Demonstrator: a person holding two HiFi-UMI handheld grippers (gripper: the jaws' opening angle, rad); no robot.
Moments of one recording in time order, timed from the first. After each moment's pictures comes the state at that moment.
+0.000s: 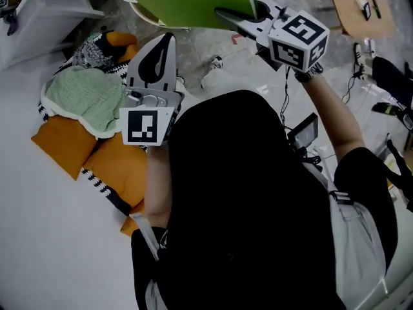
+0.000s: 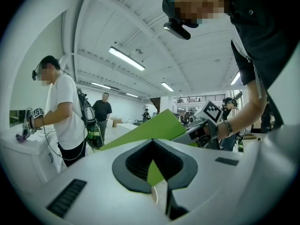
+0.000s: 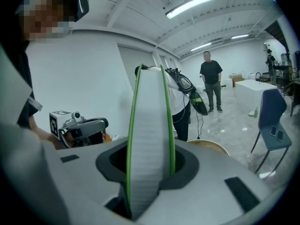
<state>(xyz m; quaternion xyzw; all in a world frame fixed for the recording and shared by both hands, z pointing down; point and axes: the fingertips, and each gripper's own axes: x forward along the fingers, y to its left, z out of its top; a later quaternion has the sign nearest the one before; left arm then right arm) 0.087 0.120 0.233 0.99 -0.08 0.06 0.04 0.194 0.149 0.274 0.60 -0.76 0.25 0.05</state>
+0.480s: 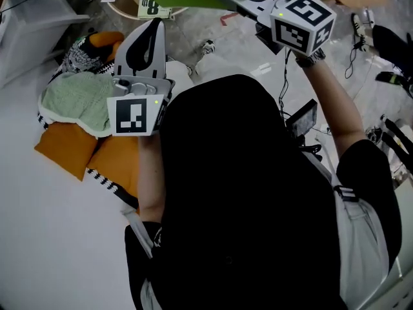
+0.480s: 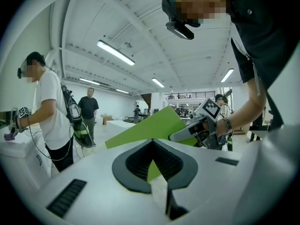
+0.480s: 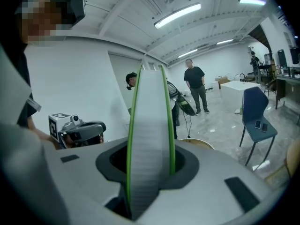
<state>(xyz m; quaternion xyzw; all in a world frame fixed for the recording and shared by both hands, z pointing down) 0.141 0.187 0.235 1.00 -0.02 0.09 0.03 0.255 0.235 0.272 0.66 -0.71 0.25 0.01</state>
